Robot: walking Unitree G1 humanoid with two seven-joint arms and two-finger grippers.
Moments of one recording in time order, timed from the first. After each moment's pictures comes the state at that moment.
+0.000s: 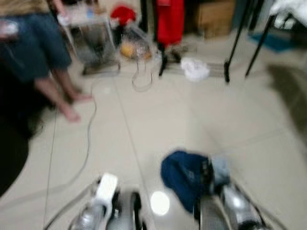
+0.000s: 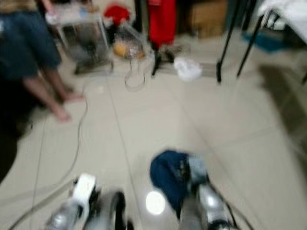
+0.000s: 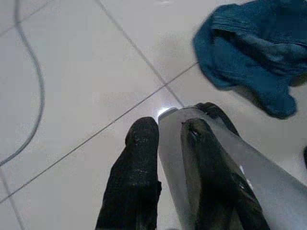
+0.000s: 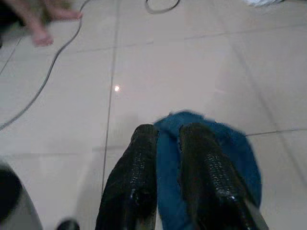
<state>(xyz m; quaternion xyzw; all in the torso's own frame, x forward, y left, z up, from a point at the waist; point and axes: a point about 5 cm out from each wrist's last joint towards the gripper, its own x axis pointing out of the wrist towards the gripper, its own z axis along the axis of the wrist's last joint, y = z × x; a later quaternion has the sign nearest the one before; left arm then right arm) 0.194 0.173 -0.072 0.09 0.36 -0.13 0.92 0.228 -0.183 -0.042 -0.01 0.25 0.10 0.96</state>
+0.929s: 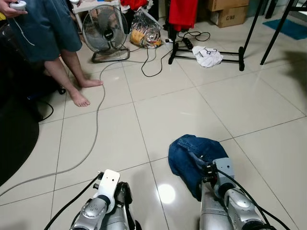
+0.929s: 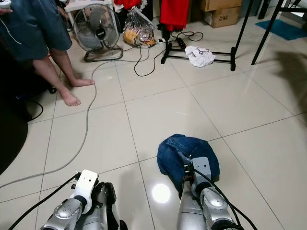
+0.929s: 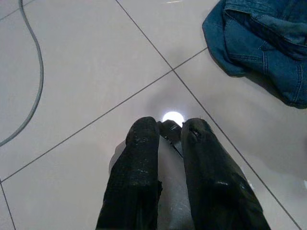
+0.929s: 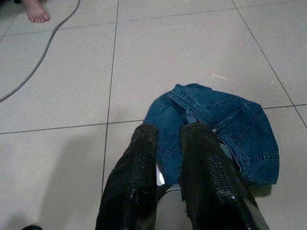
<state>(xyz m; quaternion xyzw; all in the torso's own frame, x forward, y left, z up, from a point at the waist) 0.201 0.172 -0.067 0.09 0.34 -0.13 0.93 0.229 -0.189 -0.041 -0.01 0.25 0.09 0.96</state>
